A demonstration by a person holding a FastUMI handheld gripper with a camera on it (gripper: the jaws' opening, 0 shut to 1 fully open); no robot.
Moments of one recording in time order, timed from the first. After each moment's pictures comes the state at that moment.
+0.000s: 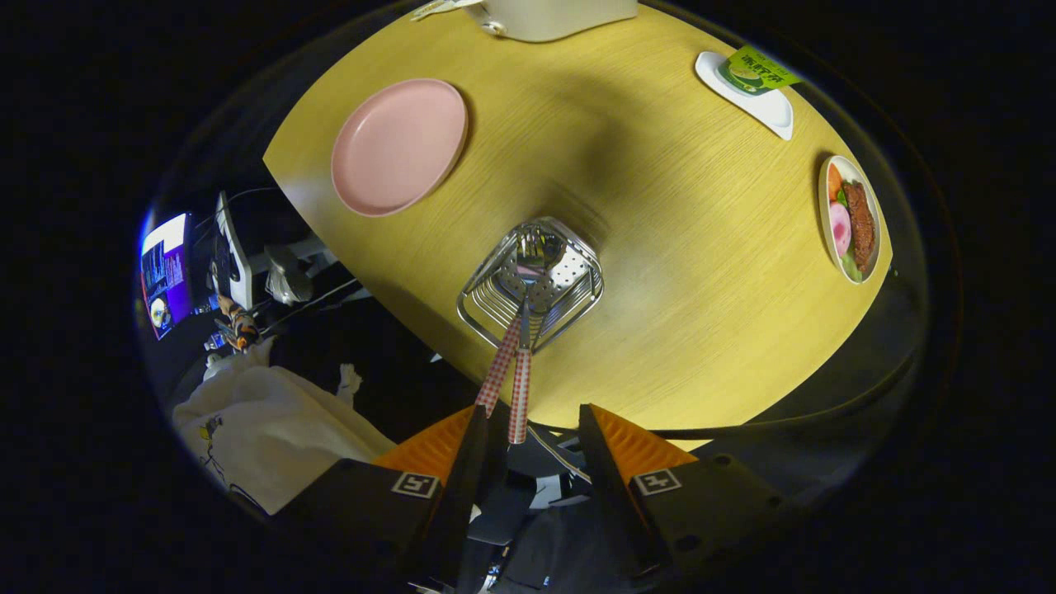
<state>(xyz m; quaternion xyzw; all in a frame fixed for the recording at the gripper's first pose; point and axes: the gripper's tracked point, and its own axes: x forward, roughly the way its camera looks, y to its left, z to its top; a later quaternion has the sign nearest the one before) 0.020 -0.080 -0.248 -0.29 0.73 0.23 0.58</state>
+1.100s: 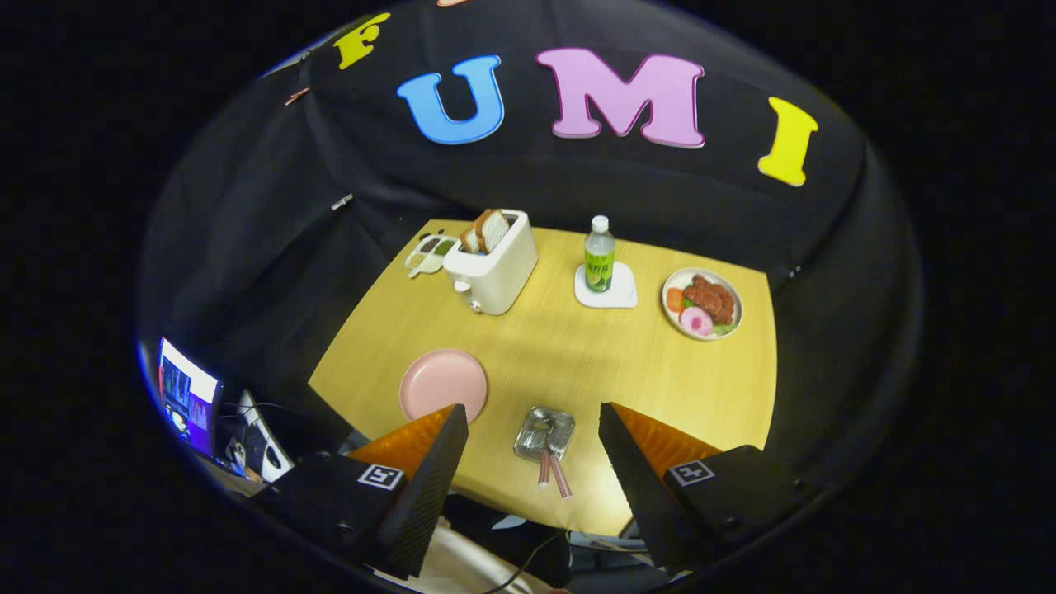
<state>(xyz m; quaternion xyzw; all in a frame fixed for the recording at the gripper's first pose) 0.037 -0.035 -0.055 -0.10 0.33 0.19 0.92</state>
